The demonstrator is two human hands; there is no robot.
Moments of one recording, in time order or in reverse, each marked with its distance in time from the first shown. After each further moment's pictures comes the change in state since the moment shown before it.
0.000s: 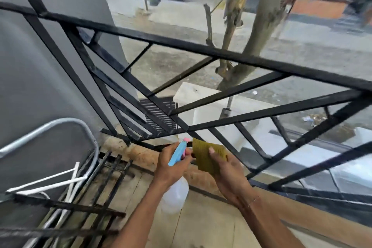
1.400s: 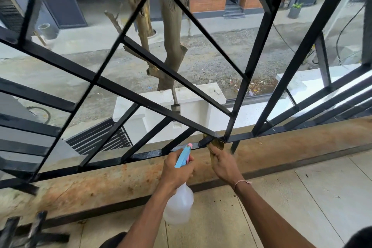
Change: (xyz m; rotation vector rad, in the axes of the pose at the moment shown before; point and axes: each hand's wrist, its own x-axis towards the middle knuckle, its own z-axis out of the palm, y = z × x) left_hand 0.086 -0.258 0.171 0.175 -0.492 0.004; right_hand 0.232 0.286 -0.245 -1.108 0.531 -0.380
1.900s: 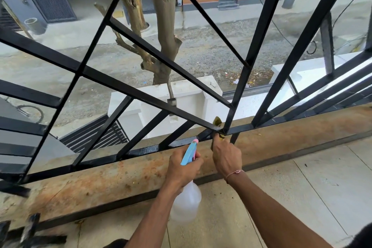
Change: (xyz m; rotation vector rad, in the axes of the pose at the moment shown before) left_hand 0.009 -0.011 0.018 0.054 -0.056 0.016; right_hand 0.008 -0.004 0.016 -0.514 0.142 0.136
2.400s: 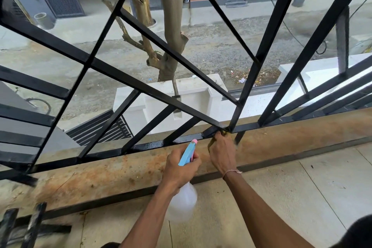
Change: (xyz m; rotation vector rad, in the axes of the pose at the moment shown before) left_hand -0.013 -0.004 -0.018 0.005 0.059 0.017; right_hand 0.004 -0.021 0.006 0.399 0.109 0.059
